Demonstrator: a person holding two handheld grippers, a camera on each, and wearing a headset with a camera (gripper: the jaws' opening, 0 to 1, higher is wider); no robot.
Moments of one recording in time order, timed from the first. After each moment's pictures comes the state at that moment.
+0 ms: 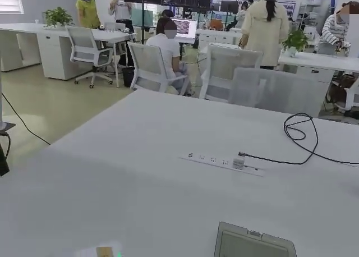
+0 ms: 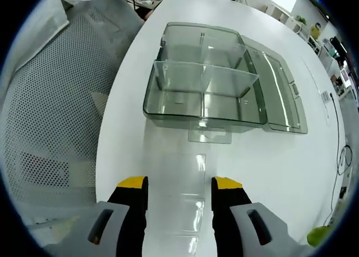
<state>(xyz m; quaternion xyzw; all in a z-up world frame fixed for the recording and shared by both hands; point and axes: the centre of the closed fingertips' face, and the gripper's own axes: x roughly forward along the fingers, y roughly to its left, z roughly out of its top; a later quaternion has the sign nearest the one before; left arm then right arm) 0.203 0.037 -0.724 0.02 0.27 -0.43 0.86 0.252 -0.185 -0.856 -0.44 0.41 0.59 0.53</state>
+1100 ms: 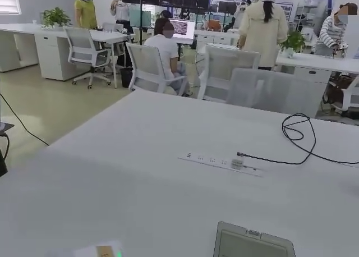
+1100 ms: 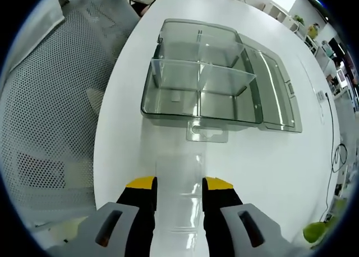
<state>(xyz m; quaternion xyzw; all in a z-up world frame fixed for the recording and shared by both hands) 0.201 0.036 -0.721 0.02 0.26 -0.43 0.86 0.254 -0.188 -0.850 -0.46 0.40 0.57 0.55</state>
